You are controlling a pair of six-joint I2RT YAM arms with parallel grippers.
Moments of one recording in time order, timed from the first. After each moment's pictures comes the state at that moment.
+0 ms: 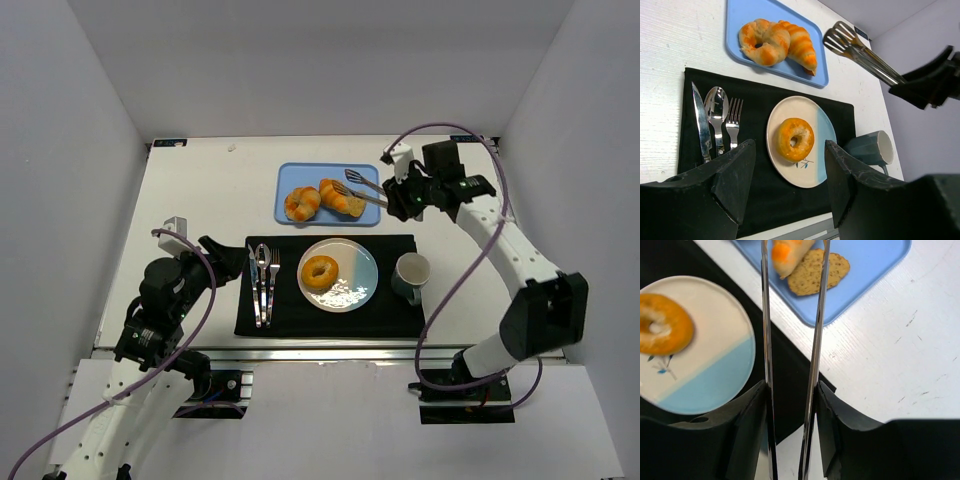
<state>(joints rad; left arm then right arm) -0.33 0.44 0.62 -0.40 0.02 -0.69 0.33 1.47 1.33 -0.63 -0.34 -0.41</state>
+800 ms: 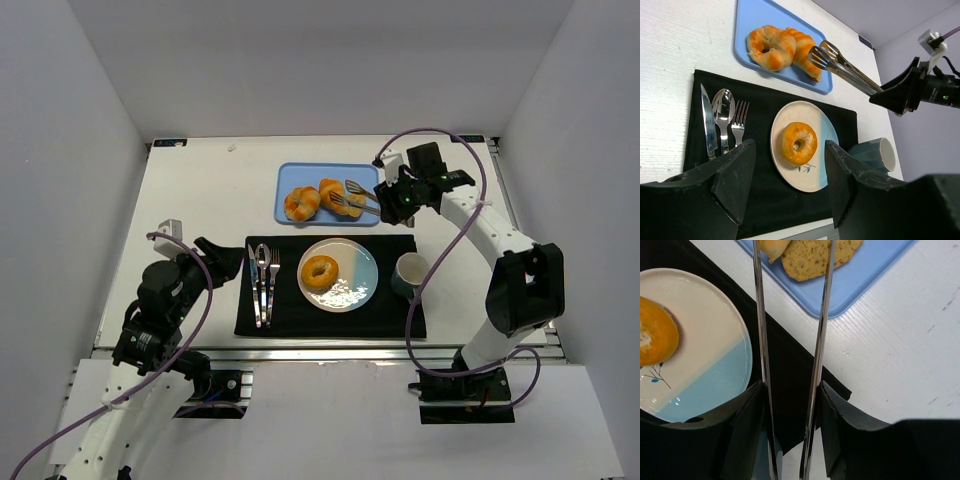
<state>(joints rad) -0.33 0.42 0.62 -0.43 -0.02 -0.71 0.34 1.64 1.37 -0.63 -0.30 -0.34</state>
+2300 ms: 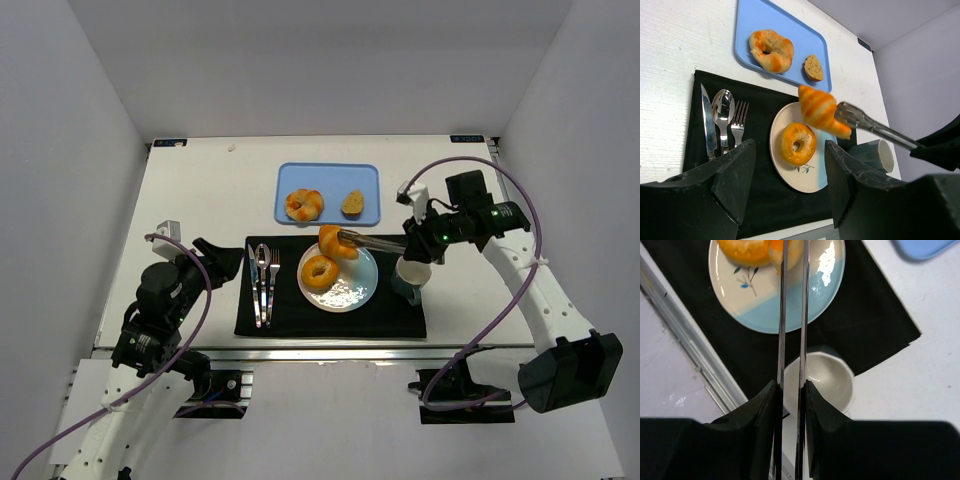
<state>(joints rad) -0.33 0.40 0.62 -0.43 -0.03 -0.72 0.28 1.22 1.21 -0.99 -0.54 -0.52</state>
